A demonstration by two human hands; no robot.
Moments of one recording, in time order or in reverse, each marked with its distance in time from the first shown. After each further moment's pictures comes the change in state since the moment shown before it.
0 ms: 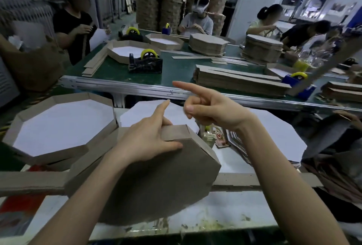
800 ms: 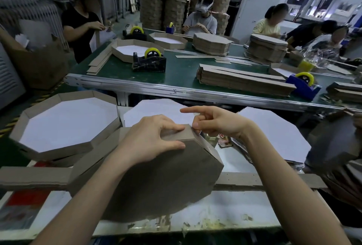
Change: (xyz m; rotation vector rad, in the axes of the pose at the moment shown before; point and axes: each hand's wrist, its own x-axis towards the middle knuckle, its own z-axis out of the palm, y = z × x) left_hand -0.011 0.004 -0.001 0.002 0.081 0.080; right_hand -0.001 0.049 -0.014 -0.060 0.011 0.270
